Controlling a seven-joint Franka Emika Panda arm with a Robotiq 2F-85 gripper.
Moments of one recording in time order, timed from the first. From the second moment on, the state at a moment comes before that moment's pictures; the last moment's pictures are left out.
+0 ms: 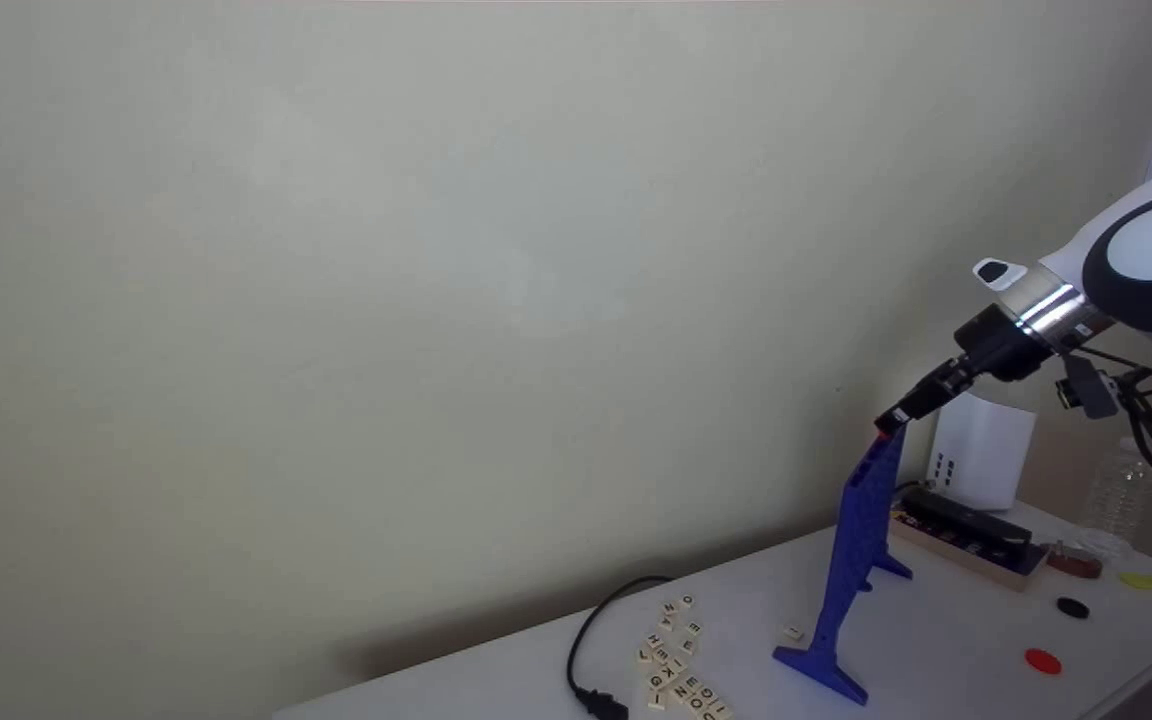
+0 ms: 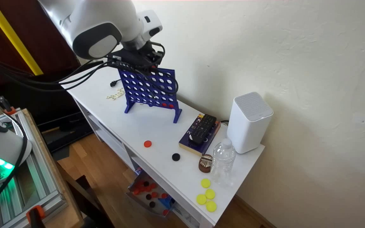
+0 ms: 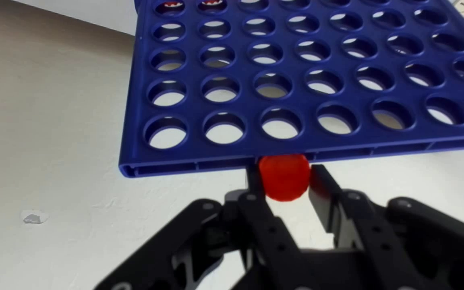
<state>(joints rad) -1.65 0.62 1.27 -2.60 -0.38 3.15 -0.62</state>
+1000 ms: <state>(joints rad) -1.62 0.61 1.25 -2.61 -0.40 3.19 -0.62</state>
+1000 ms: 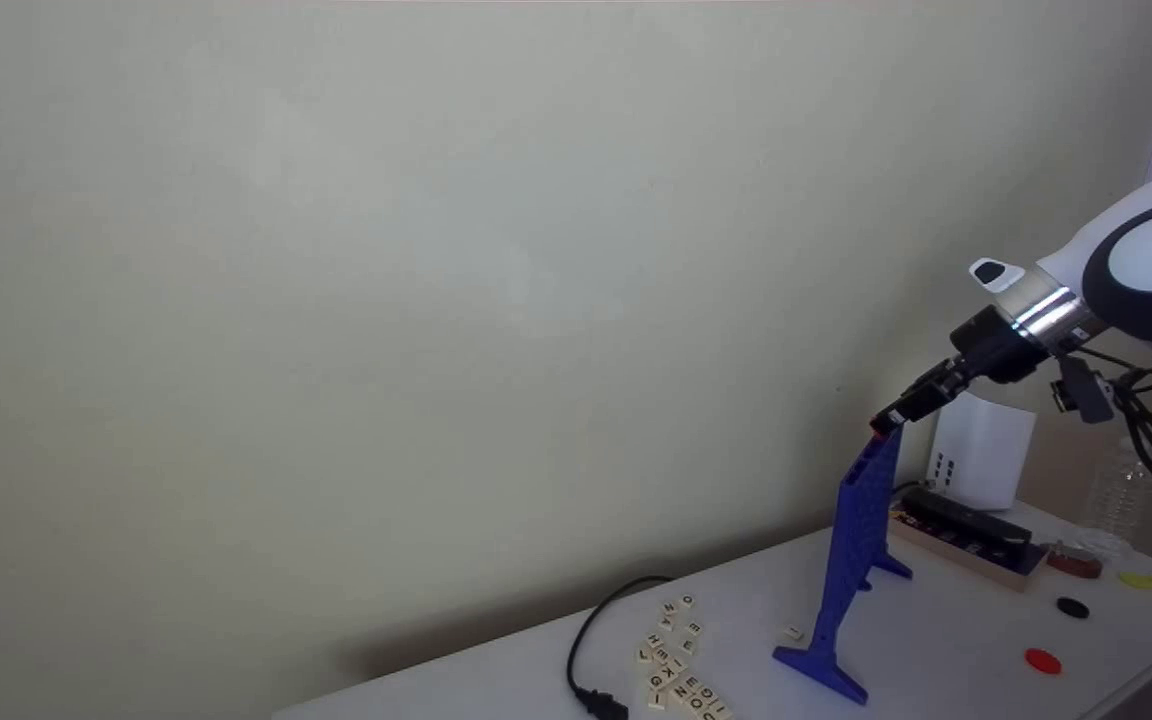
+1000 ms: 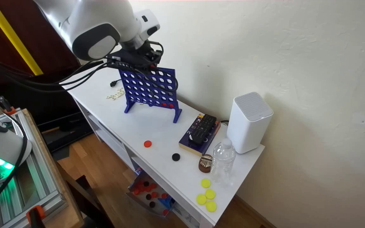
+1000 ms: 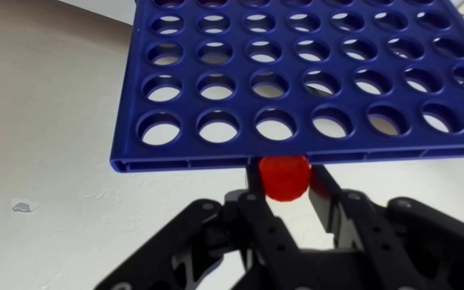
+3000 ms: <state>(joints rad) -1.96 0.61 1.53 -2.70 -0.45 3.20 -0.50</state>
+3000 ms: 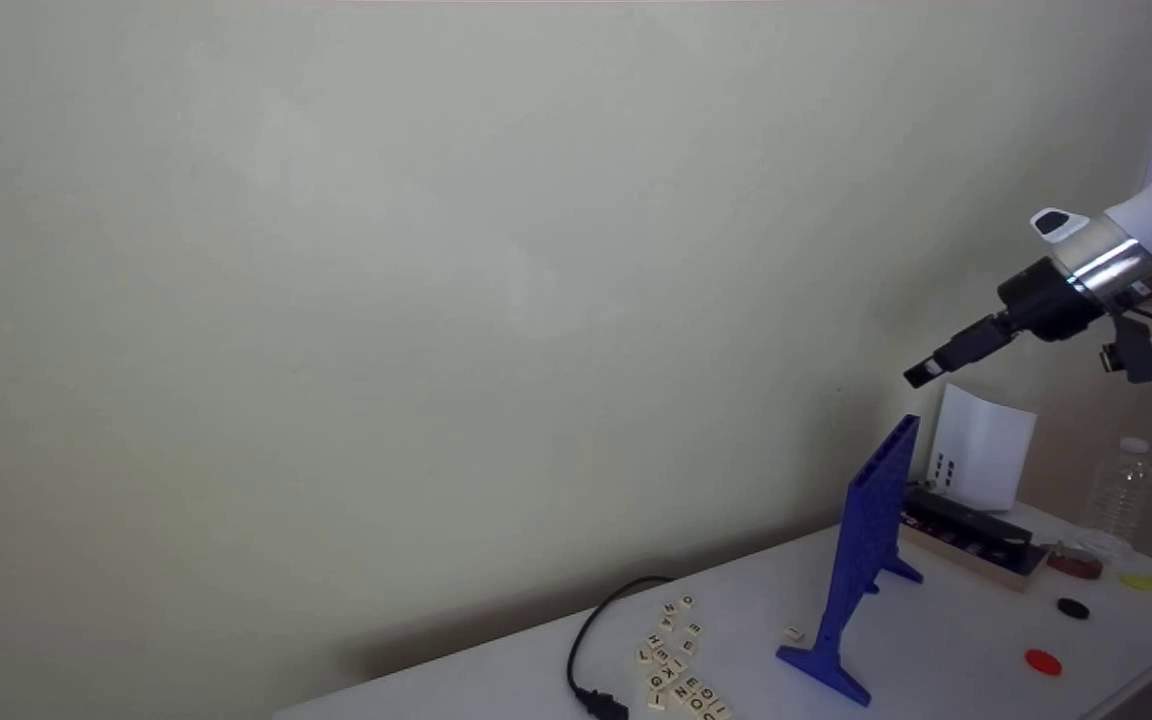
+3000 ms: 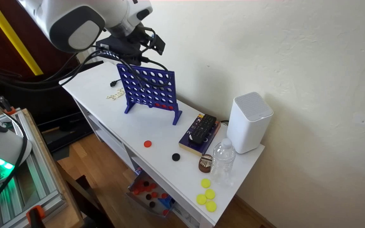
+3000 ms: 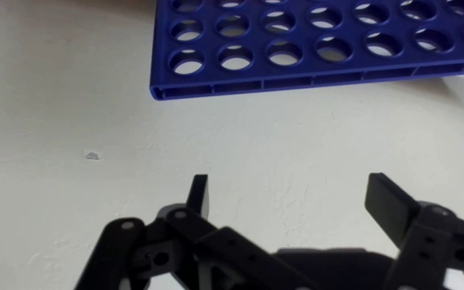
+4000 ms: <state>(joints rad) -2.44 0.60 1.88 -2.68 -0.45 2.57 -0.42</state>
